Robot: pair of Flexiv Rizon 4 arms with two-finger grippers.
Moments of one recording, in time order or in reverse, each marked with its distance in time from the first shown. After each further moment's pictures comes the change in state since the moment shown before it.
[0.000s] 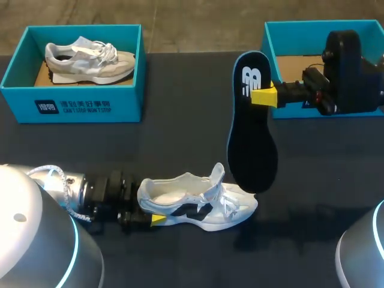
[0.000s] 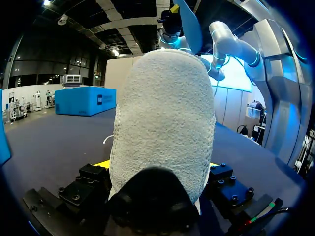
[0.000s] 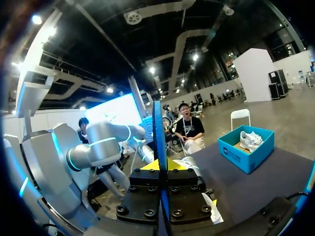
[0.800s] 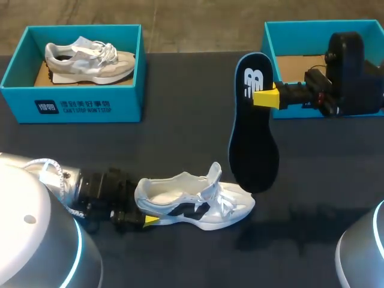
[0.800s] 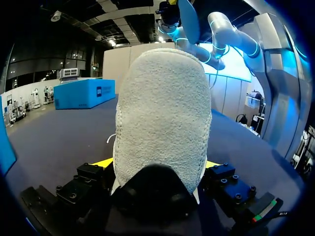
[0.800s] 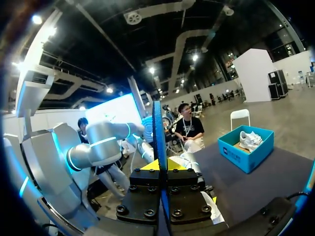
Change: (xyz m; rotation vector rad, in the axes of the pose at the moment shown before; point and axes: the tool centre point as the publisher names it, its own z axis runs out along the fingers) left arm -0.002 0.007 -0.019 -0.119 0.003 0.027; right arm 0.002 -0.001 -0.002 -0.002 -0.002 0.000
